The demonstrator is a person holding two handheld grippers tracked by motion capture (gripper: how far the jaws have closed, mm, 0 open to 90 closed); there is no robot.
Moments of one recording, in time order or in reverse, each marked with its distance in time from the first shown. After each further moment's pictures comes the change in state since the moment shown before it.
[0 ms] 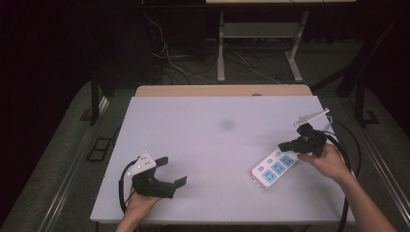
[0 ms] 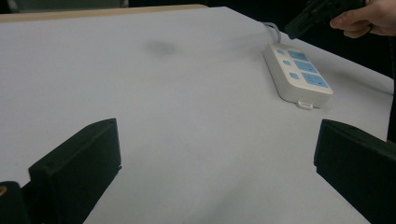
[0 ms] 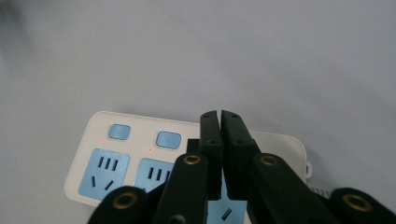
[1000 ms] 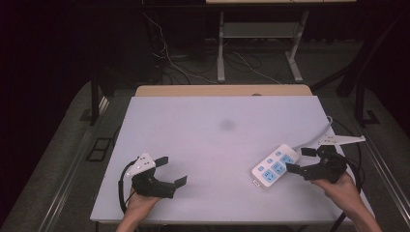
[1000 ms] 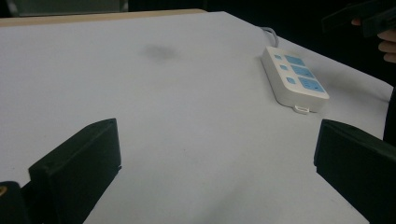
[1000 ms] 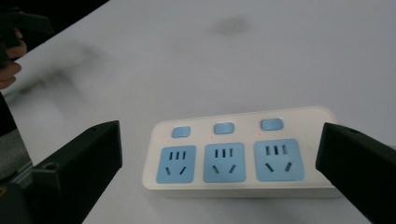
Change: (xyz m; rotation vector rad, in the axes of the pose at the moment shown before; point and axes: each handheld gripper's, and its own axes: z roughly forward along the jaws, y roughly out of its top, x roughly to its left) left arm -0.002 0.001 -0.001 -0.016 -0.004 -0.003; right arm 0.055 -0.057 -0.037 -0.297 -0.041 0.136
